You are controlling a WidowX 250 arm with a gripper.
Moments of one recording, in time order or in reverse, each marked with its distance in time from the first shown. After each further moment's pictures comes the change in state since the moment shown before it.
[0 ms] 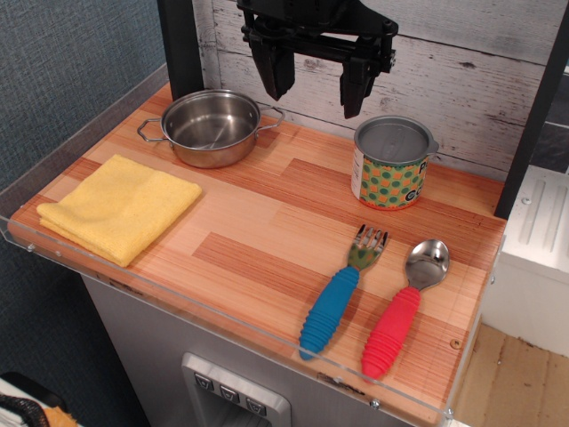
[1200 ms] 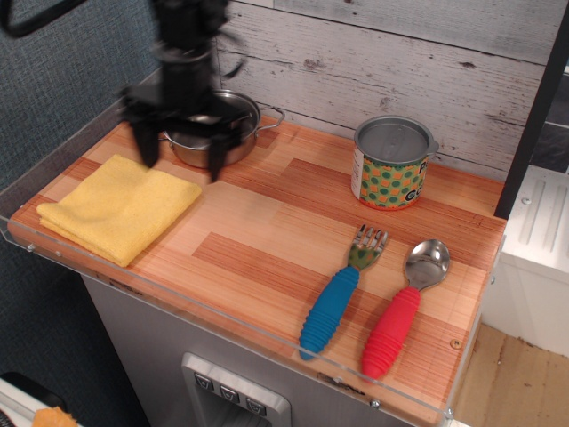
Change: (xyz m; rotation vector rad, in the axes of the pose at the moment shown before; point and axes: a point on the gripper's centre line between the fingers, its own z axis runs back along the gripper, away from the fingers) arm -0.046 0.122 -0.080 0.187 0.229 0.270
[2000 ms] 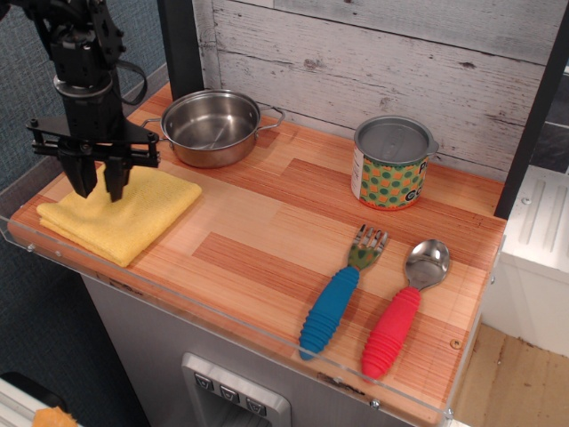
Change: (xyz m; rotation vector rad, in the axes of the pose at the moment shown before) arm -0.012 0.064 -0.031 0.013 -0.020 0.107
